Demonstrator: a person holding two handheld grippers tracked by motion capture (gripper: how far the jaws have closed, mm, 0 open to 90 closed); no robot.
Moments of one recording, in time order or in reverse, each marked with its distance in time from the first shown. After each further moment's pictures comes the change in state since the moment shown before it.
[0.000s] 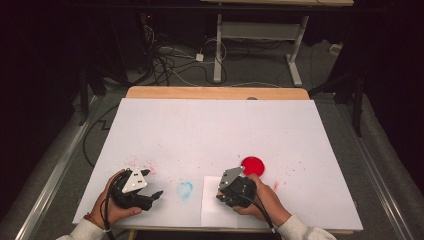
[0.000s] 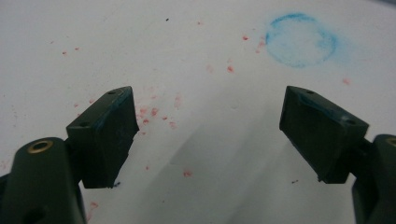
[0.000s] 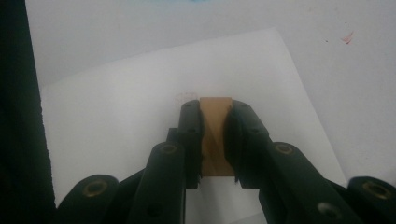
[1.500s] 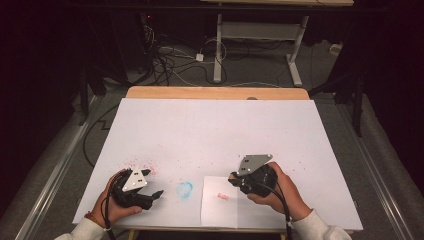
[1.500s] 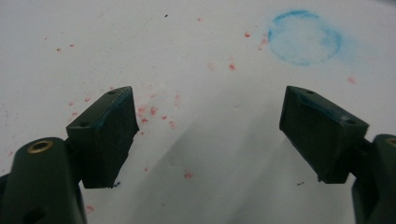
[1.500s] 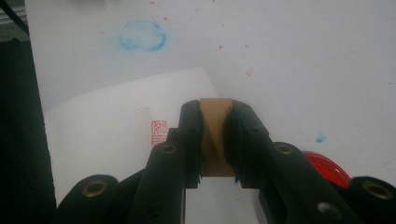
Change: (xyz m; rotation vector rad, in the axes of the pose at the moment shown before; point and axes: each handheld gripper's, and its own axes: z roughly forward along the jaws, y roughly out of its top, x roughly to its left) left arm 0.003 -0.002 0.004 0.001 -0.016 -0.007; right arm -0.021 -0.002 -0.063 -0.139 -0.104 0.020
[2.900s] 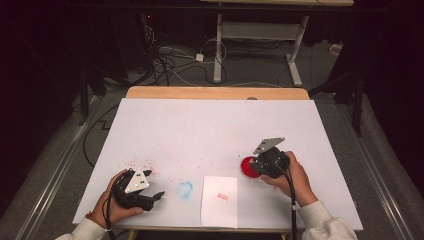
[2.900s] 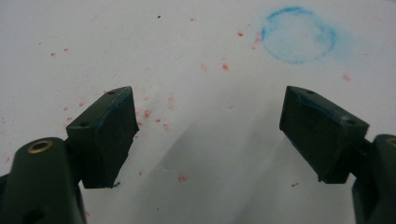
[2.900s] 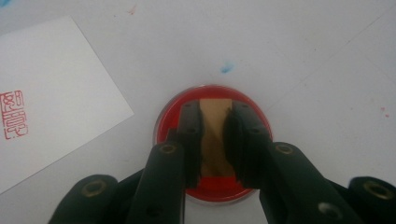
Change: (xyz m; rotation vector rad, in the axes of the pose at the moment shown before) left arm -0.004 0.002 0.002 0.012 0.003 0.032; right arm -0.064 -0.036 0.018 0.131 -0.139 0.208
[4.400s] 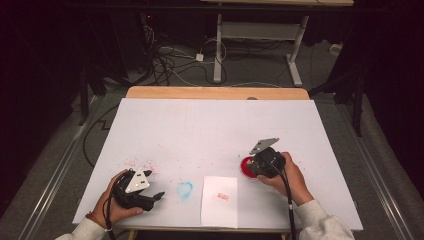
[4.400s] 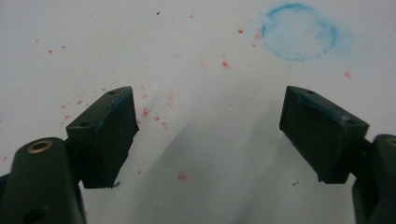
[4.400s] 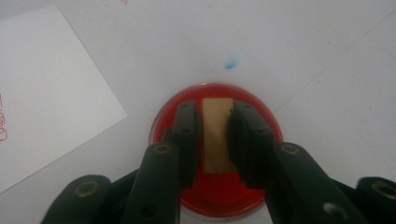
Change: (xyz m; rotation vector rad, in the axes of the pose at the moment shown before) left arm 0.000 0.000 0.001 0.008 -0.001 0.001; right arm 0.001 0.001 0.013 0.018 -0.002 0.000
